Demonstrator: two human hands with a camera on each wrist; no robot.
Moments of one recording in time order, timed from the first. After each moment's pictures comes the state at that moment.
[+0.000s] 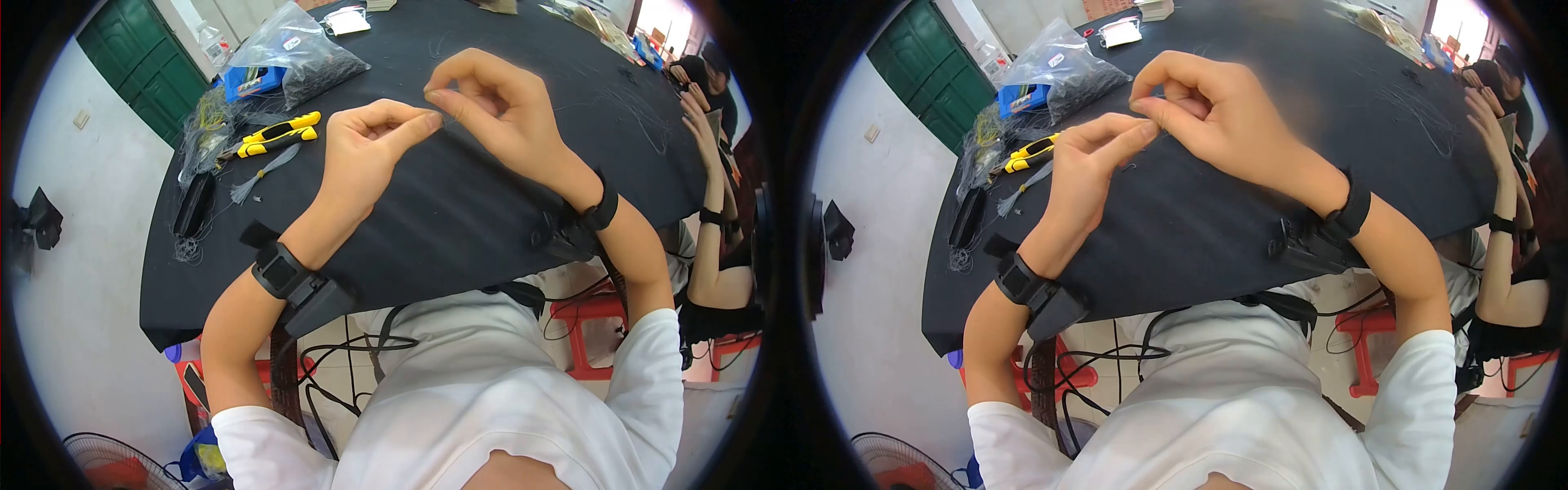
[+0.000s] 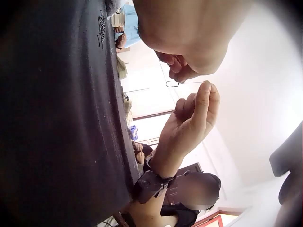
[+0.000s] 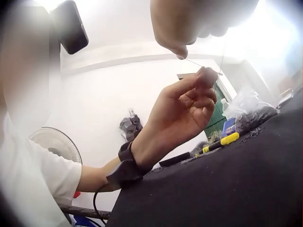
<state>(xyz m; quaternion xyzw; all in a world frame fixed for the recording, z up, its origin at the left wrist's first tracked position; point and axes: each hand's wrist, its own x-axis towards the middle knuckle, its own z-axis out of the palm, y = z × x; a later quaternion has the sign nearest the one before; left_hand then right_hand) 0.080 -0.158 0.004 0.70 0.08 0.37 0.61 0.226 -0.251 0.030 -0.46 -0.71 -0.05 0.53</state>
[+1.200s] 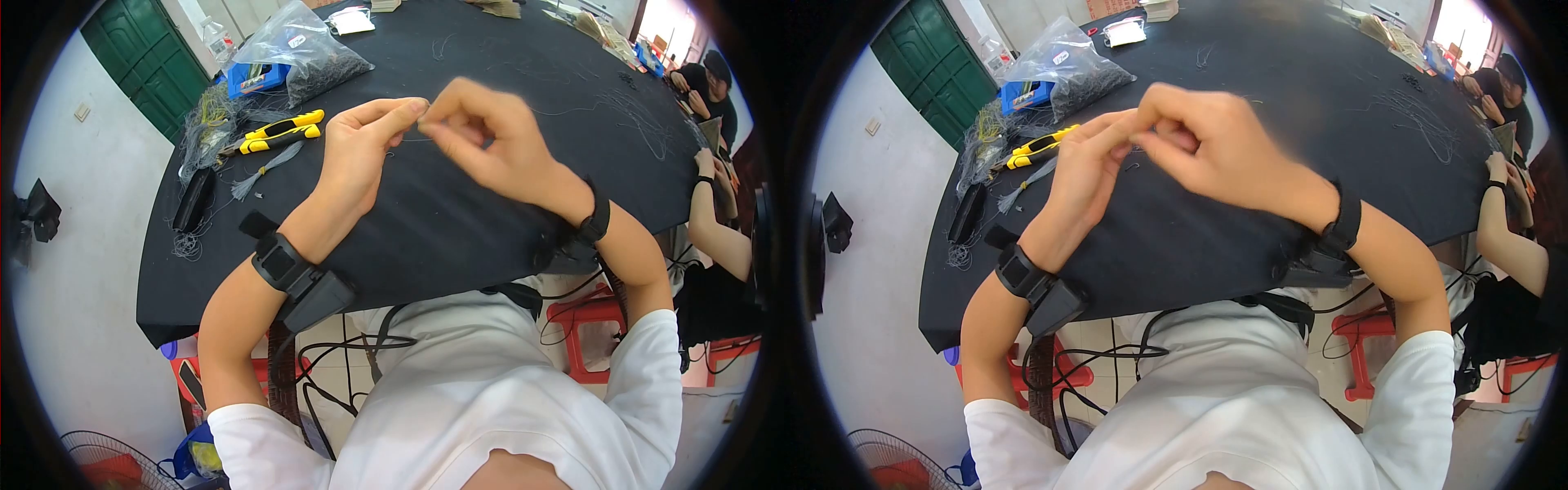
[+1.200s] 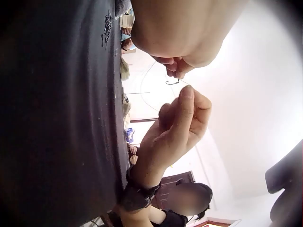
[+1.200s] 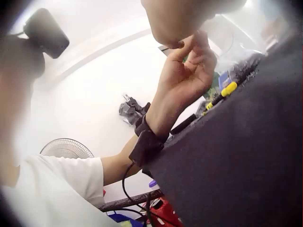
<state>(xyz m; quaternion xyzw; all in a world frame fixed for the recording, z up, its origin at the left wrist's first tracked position) 0.082 -0.147 -0.002 0.59 0.12 0.38 0.70 0.215 -0.253 0.019 -0.47 -0.74 -0.04 0.48</state>
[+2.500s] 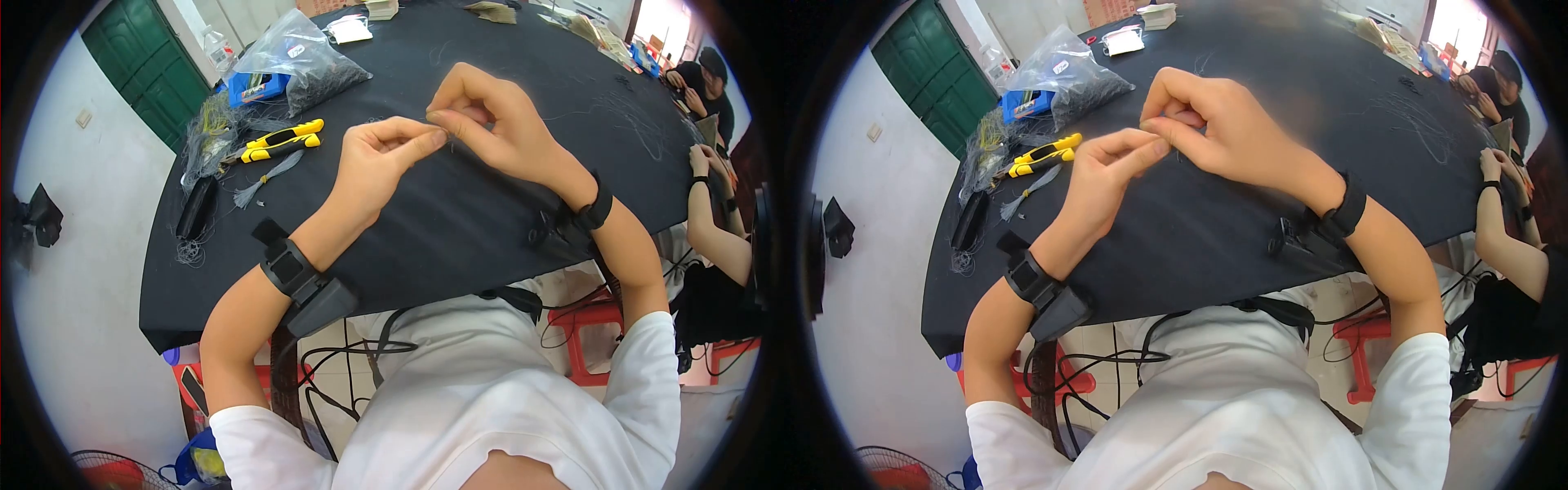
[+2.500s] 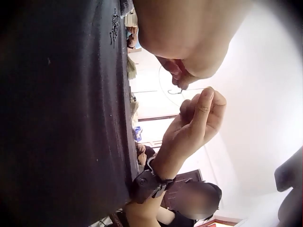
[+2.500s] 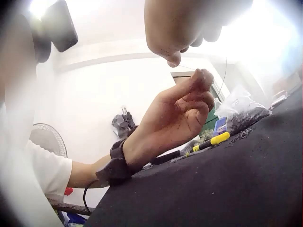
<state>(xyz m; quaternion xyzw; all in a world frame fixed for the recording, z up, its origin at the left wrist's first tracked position) 0.085 -0.152 -0.008 0.68 0.07 0.34 0.65 0.235 -0.247 0.032 -0.45 -0.76 -0.01 0.47</state>
